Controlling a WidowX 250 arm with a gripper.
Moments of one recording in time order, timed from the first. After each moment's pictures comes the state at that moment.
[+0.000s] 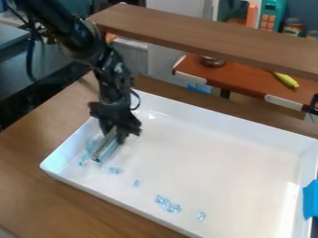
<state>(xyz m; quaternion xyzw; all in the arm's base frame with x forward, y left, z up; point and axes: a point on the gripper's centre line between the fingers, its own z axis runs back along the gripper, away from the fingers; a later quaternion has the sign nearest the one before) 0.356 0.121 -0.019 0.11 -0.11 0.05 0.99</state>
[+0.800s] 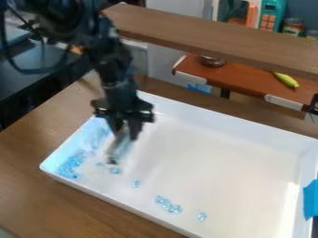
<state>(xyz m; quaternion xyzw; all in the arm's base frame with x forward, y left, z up) 0.340 0.044 0.035 -0.05 -0.12 0.11 0.99</state>
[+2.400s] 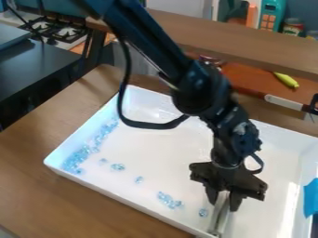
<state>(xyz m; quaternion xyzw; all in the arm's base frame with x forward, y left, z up) 0.337 -0.110 -0.018 -0.02 -0.14 0.06 0.99</state>
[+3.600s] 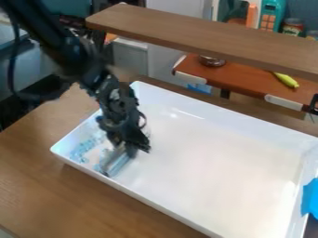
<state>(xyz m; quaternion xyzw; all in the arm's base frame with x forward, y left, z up) 0.341 0.092 -0.020 0.09 -0.19 0.00 0.98</state>
